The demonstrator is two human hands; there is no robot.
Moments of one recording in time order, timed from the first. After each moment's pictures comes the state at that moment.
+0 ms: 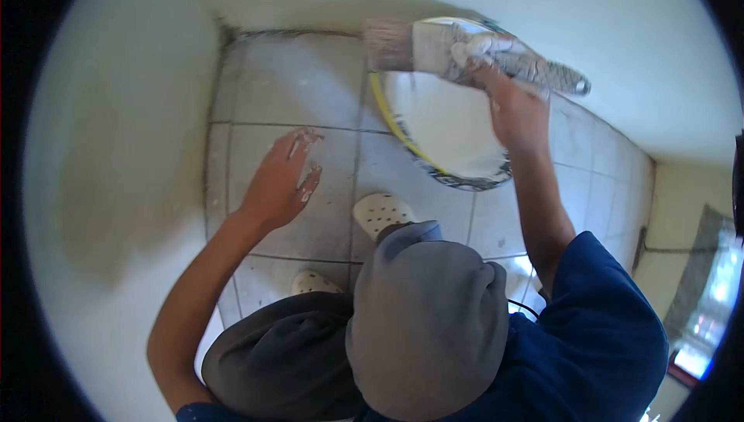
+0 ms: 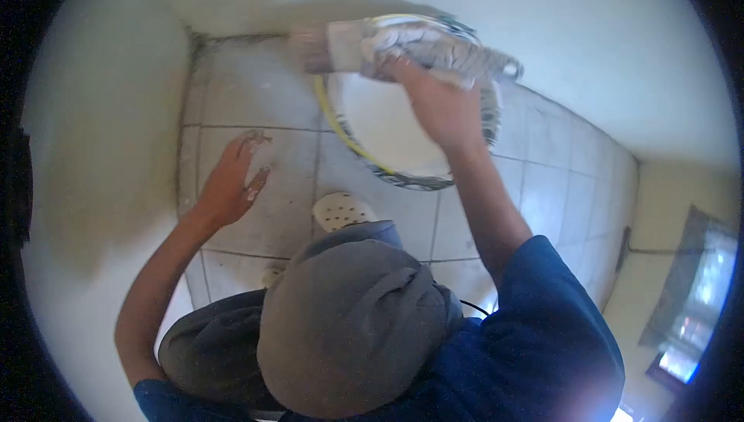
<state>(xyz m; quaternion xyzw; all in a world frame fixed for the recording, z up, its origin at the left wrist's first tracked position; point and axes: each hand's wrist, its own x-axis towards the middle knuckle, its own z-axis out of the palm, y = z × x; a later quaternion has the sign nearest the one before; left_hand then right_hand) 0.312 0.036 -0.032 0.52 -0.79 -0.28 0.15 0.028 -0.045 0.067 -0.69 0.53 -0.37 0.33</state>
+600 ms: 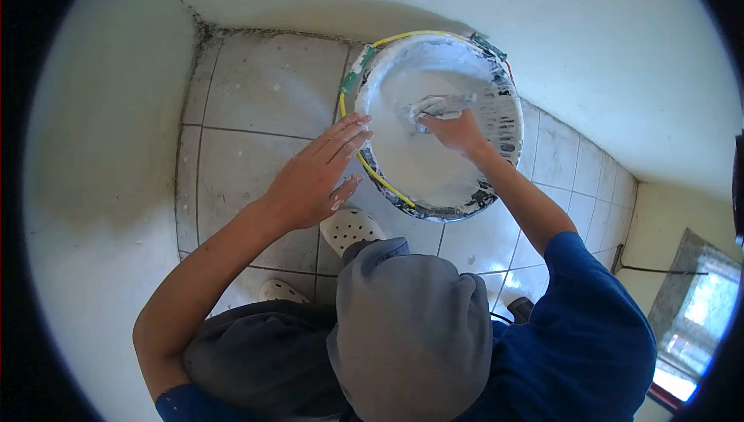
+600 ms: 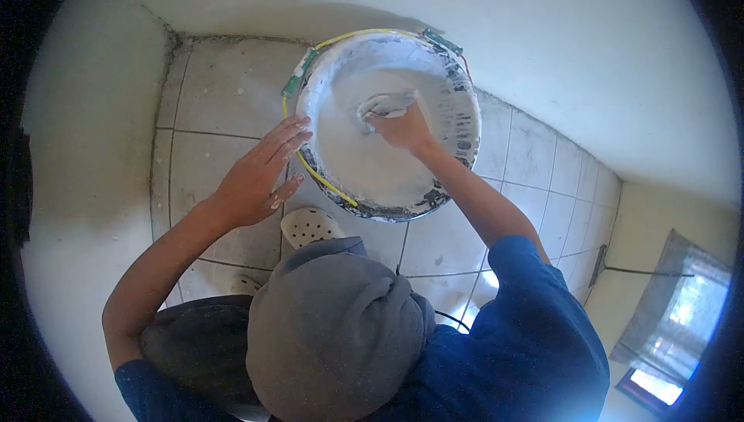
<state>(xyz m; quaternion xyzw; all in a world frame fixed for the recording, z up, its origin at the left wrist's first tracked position) 0.229 -0.013 -0.025 0.41 -0.83 -0.31 0.22 -0.042 -0.107 -0.083 -0.65 0.59 -0.20 0.44</state>
